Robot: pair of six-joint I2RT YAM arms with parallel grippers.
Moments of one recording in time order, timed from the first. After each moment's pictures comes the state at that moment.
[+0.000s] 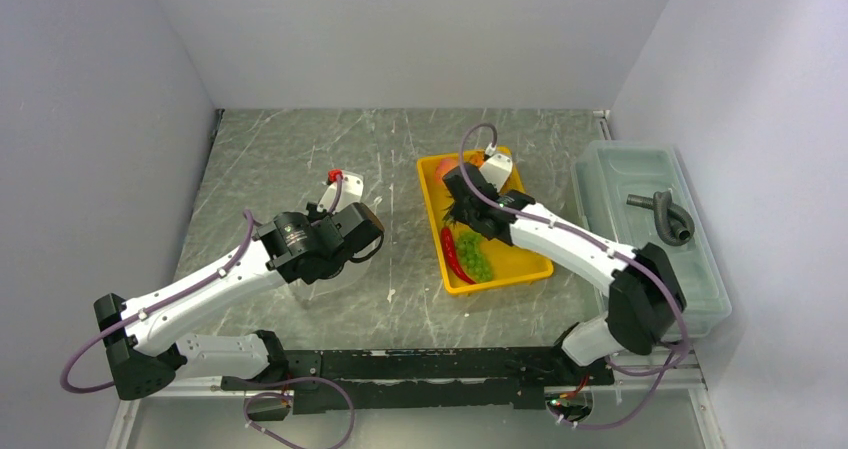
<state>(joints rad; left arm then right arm) -1.01 1.17 1.22 -1.19 -0.84 -0.59 0.73 1.51 1.11 -0.49 0.54 0.99</state>
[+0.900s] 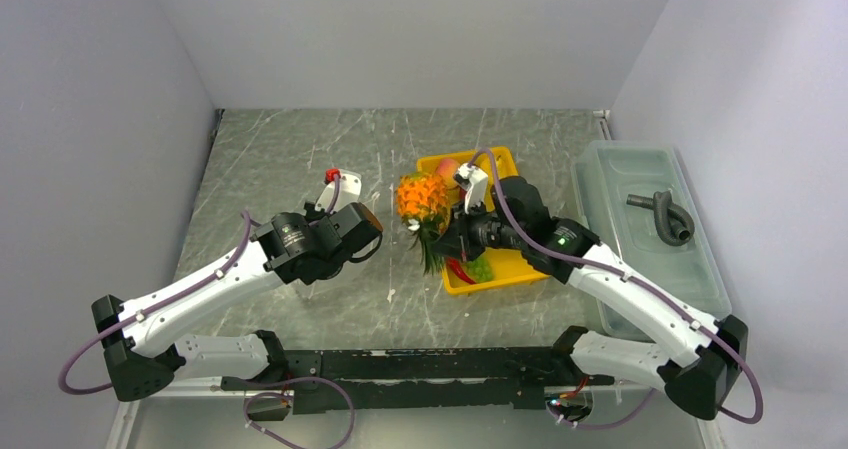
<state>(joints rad) -1.01 1.16 1.22 -1.19 -0.86 -0.59 0.77 1.06 0.97 -0.43 -0.31 0.40</state>
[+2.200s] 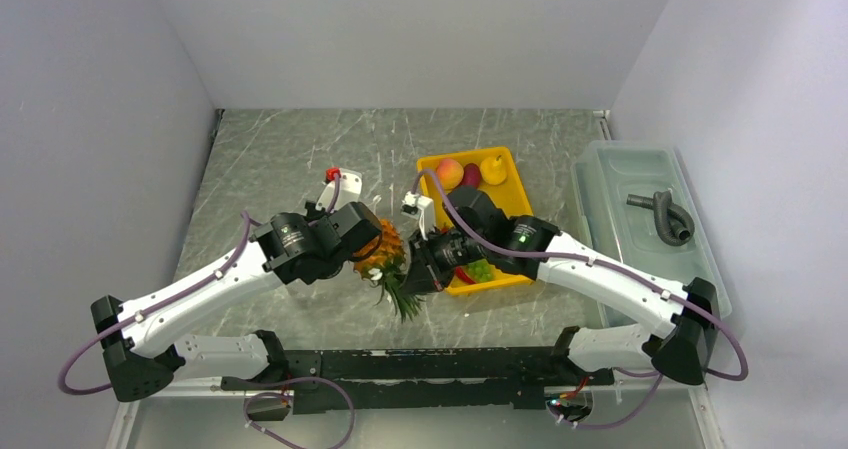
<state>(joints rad) -1.01 1.16 1.22 -1.16 -0.86 -0.58 0.98 1.23 1.09 -0.50 -0.57 0.41</state>
